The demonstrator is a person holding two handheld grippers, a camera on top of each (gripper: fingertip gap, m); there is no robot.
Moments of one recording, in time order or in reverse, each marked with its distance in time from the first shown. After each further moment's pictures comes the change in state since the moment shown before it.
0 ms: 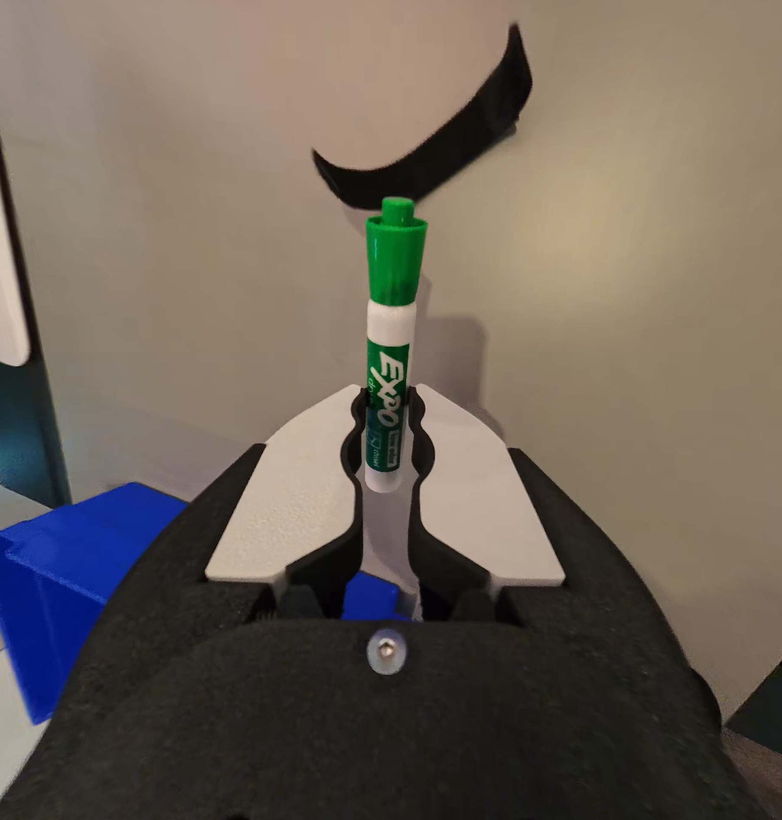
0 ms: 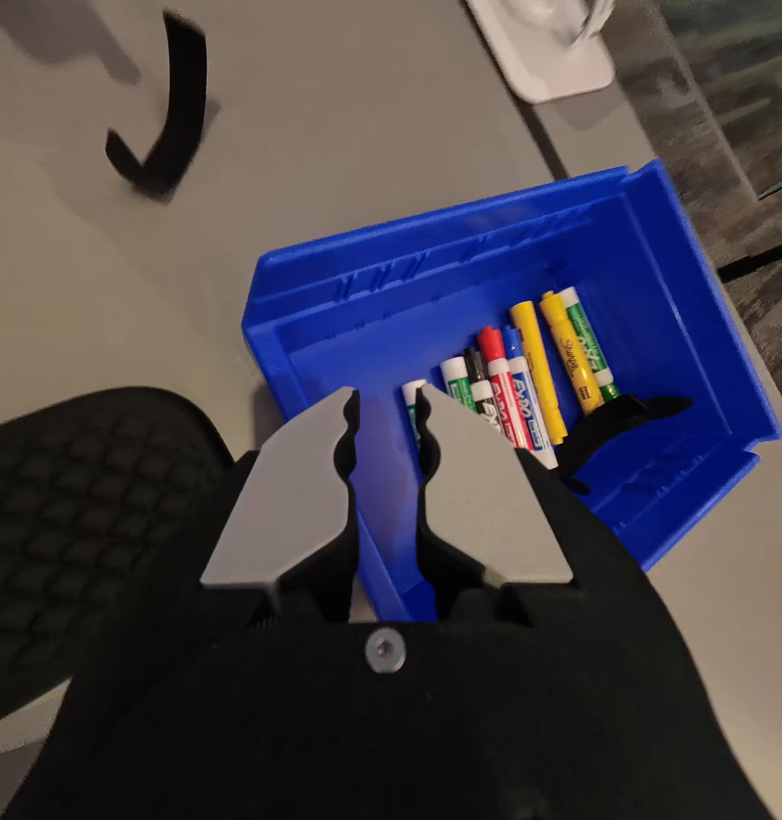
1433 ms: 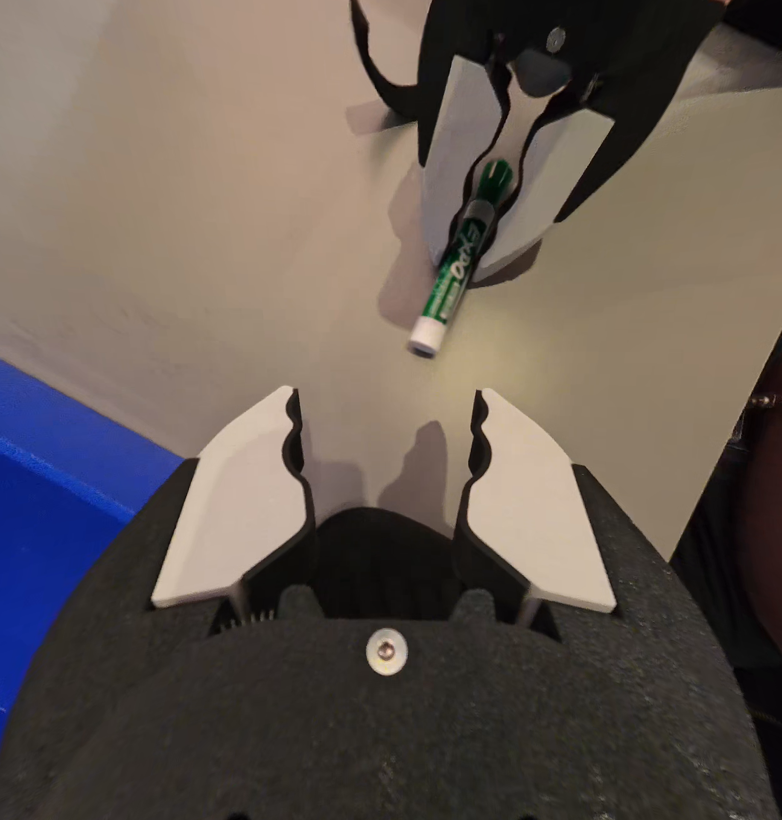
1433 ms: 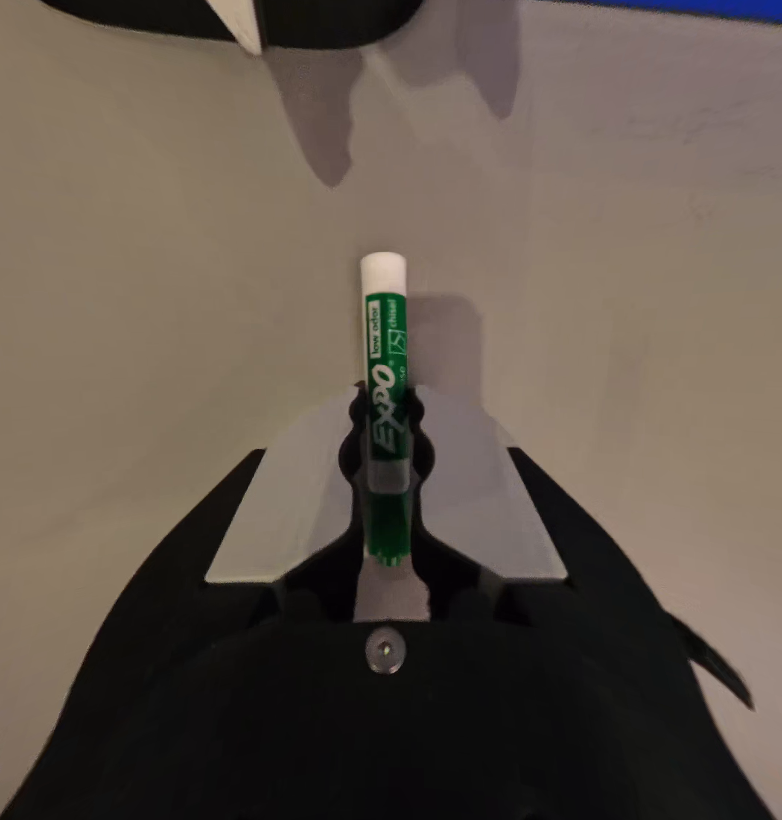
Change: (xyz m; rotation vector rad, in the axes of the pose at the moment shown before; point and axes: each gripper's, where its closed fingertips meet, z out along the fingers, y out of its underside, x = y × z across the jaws) left arm 0.037 0.083 -0.035 0.322 0.103 -0.368; right arm -0.248 -0.150 0.160 -0.002 -0.595 -0.319
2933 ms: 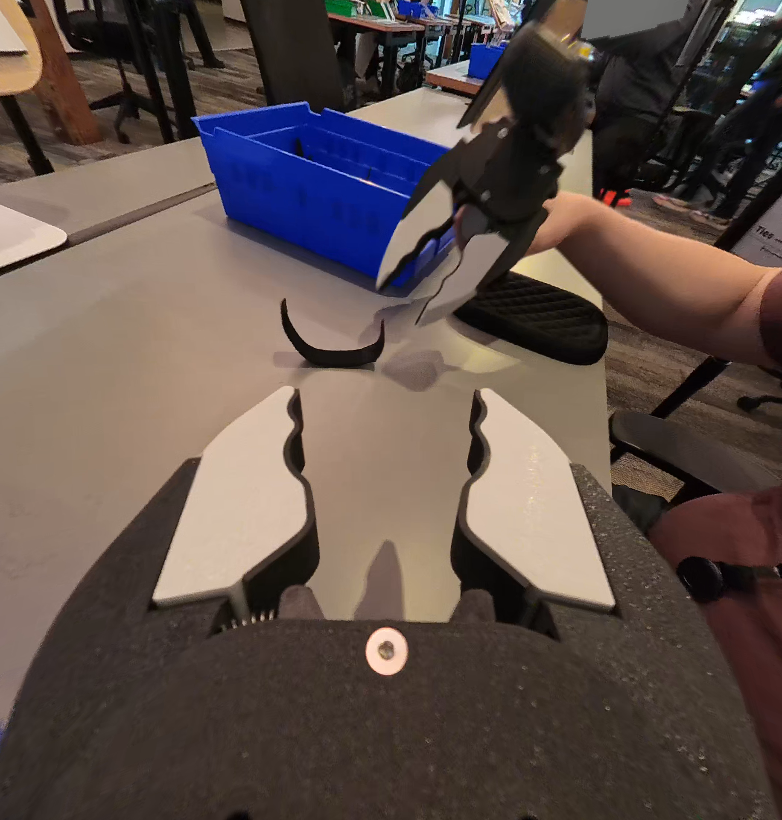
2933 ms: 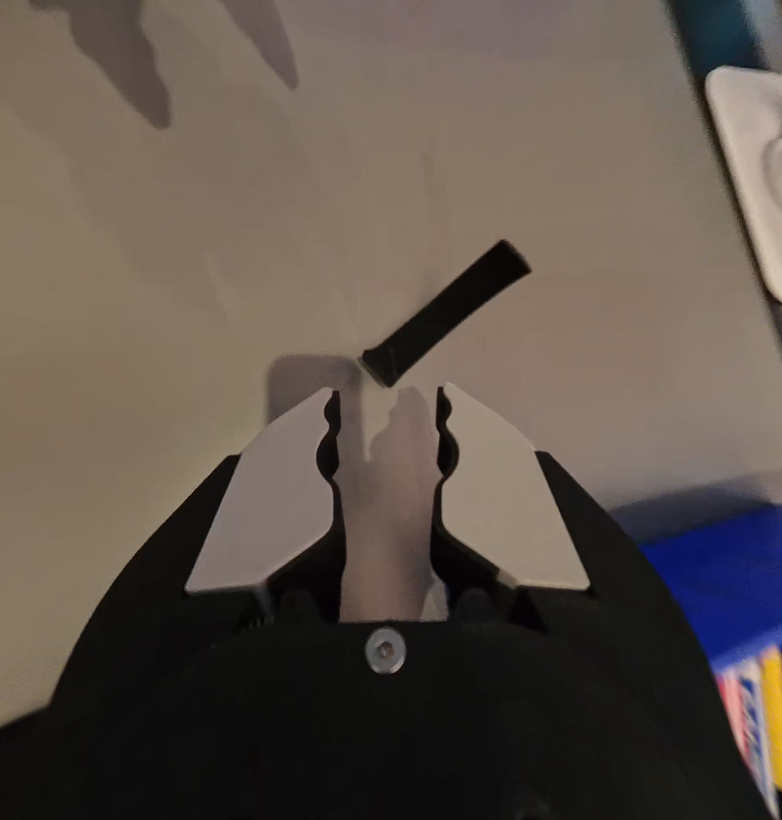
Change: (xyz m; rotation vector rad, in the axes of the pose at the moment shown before) left arm 0.041 -0.073 -0.010 0.632 0.199 -0.100; right arm 0.023 0.082 -0.112 0.066 0.384 0.123
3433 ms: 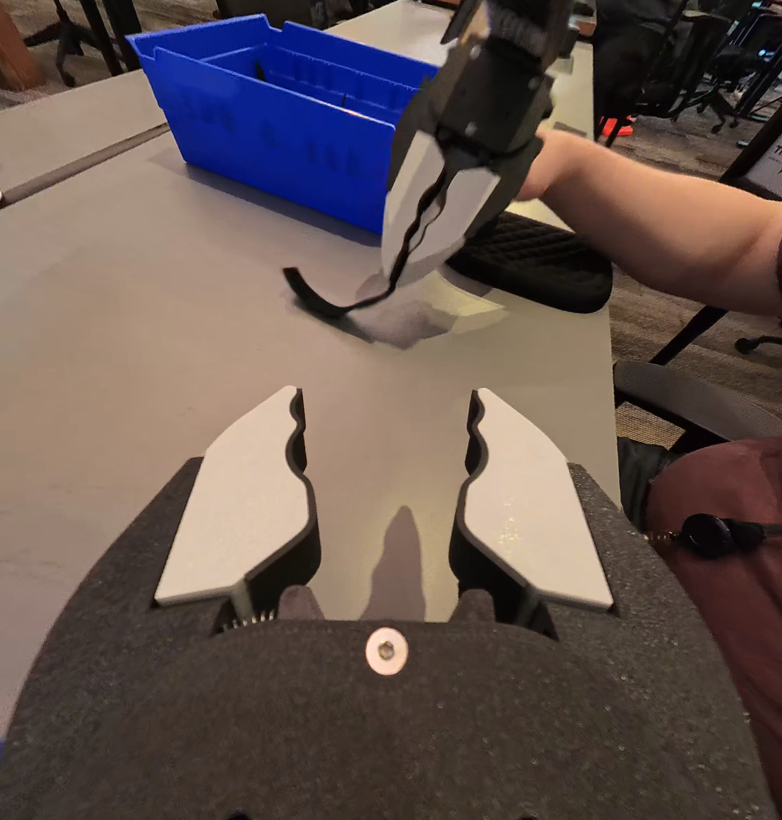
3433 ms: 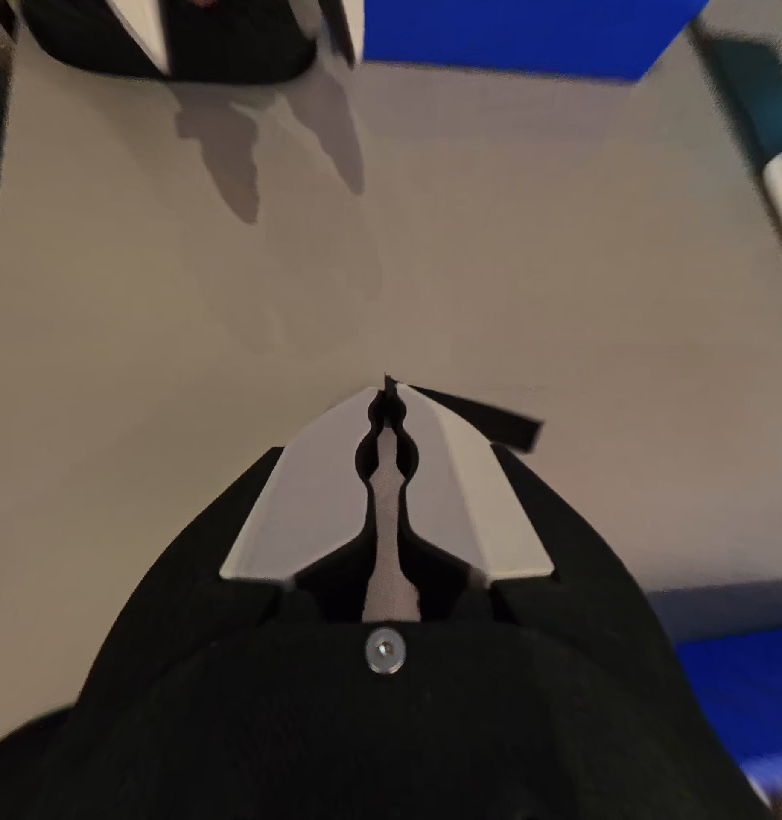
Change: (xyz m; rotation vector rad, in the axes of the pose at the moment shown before) left arm 0.006 0.025 0.008 -0.112 0.039 0.038; right arm -0.023 -0.022 0.003 0.141 -0.163 0.009
